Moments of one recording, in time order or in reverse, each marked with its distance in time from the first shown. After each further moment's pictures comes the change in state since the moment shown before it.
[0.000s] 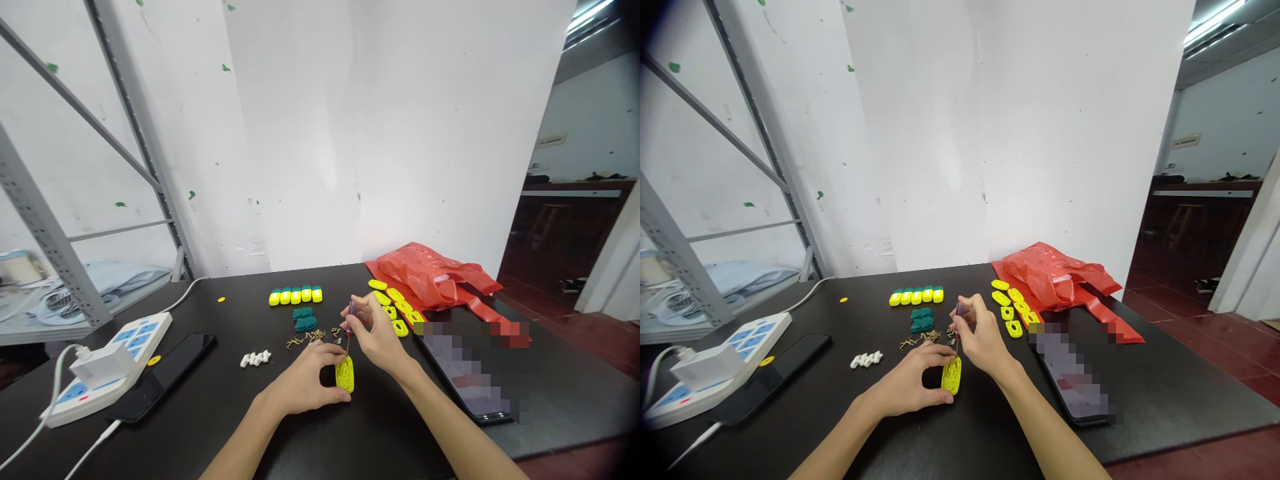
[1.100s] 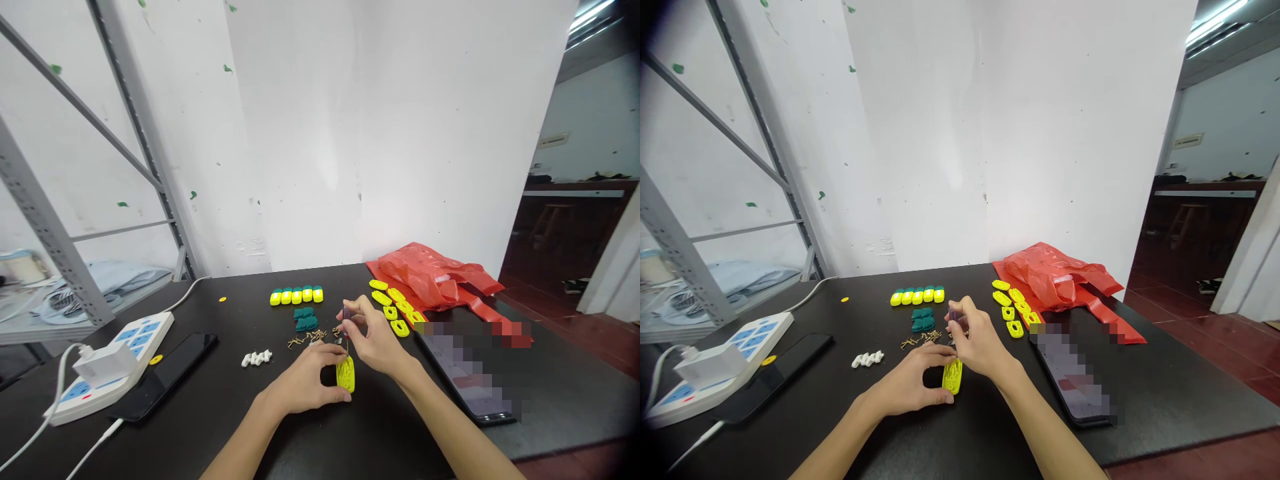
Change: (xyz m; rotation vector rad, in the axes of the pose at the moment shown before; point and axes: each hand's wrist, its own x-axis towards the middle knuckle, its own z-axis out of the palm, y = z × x) left_hand -0.001 0.000 0.000 -0.007 0.011 -0.010; right_hand 0.001 -0.017 0.001 -0.186 -0.122 -0.042
